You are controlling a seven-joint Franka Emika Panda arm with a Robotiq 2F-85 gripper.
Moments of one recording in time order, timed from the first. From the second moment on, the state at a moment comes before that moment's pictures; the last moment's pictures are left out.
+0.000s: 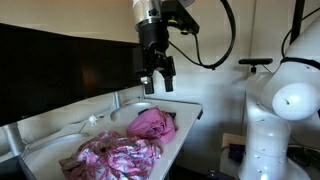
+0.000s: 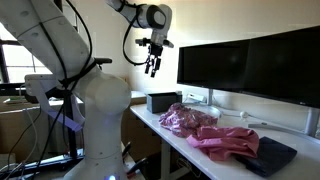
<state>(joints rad) 0.18 -0.63 0.24 -2.40 0.36 1.67 0.42</state>
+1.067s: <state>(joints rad) 0.10 -0.51 0.38 -2.45 0.16 2.11 0.55</state>
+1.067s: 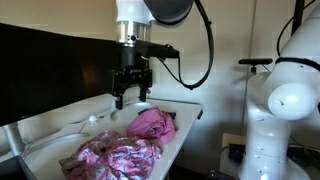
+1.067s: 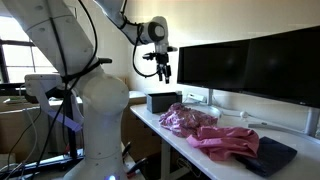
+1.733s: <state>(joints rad) 0.11 -0.46 0.37 -2.47 0.14 2.16 0.58</state>
